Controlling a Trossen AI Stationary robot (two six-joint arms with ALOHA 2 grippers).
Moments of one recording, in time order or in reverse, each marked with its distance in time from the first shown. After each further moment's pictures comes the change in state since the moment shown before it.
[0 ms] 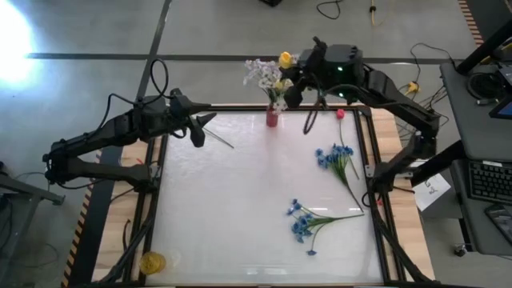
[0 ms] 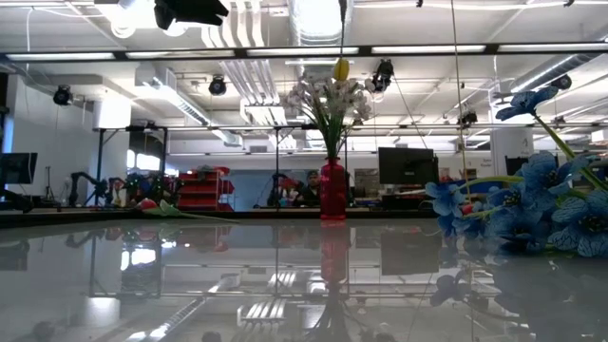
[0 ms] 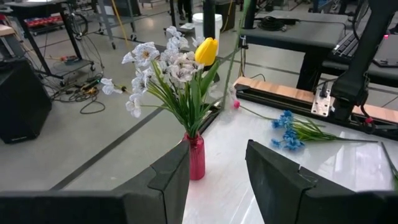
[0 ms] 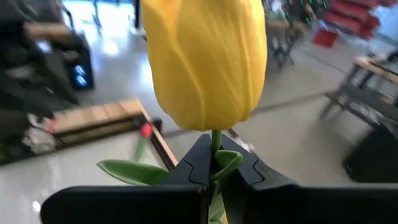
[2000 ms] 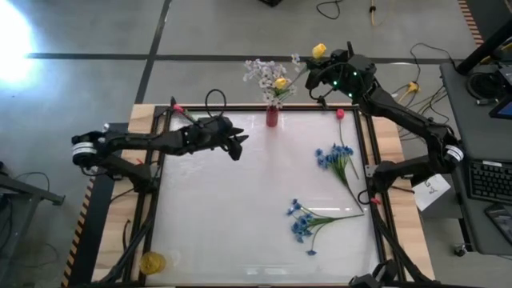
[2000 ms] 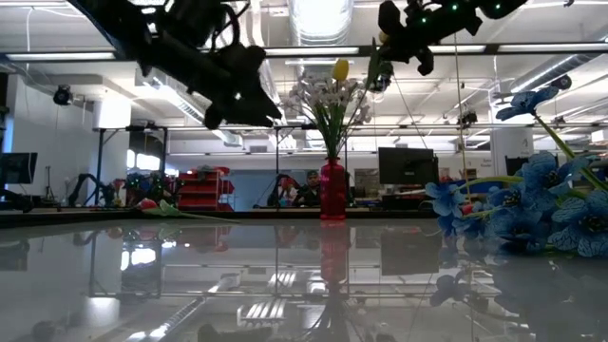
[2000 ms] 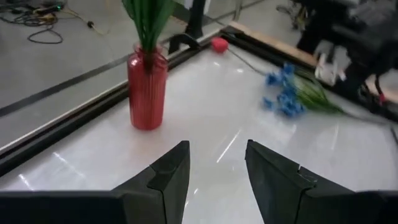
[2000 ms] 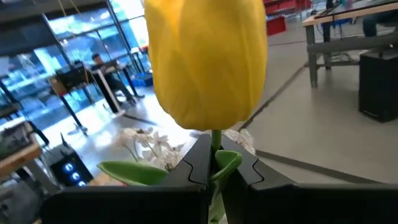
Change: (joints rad) left arm 0.018 0.426 -0.346 0.634 0.101 -0.253; right arm -0.448 -0.264 -0.831 0.751 -0.242 0.413
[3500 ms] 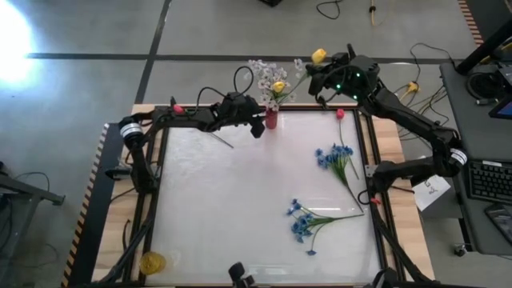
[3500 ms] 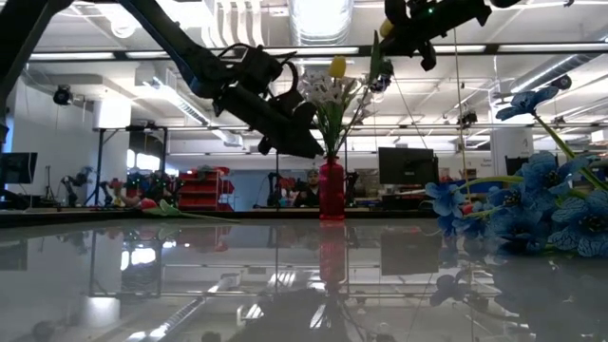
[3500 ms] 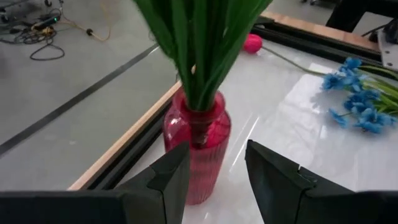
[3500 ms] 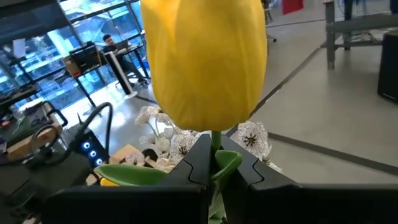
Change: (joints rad) left arm 0.217 0.491 0.395 0.054 0.199 0.246; right arm 0.021 -0.049 0.016 -0.123 -0.067 0.016
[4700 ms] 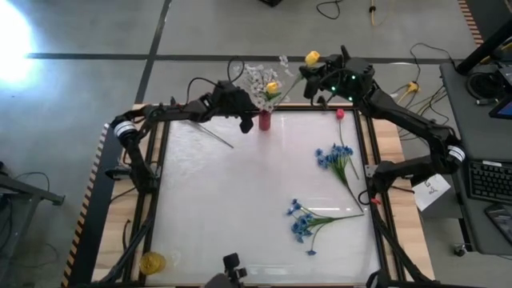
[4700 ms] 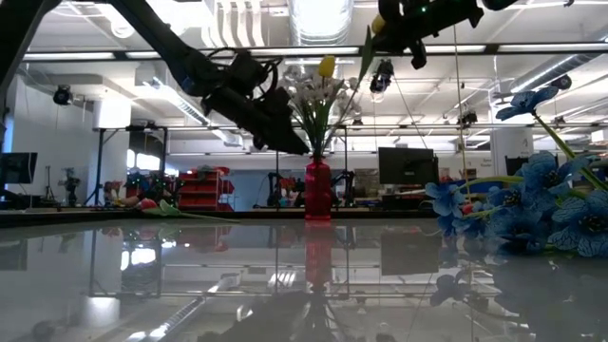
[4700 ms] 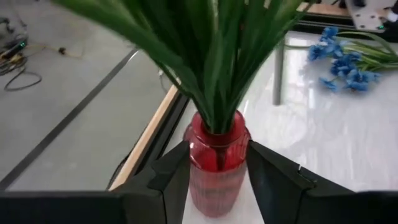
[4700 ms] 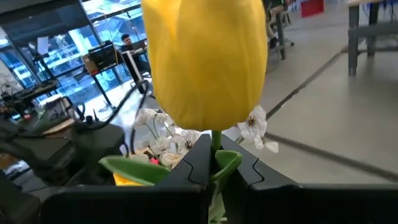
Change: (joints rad) left arm 0.128 -0.049 0.001 -0.096 0.226 0.250; right arm 0.045 0.028 -0.001 0.066 -0.010 -0.027
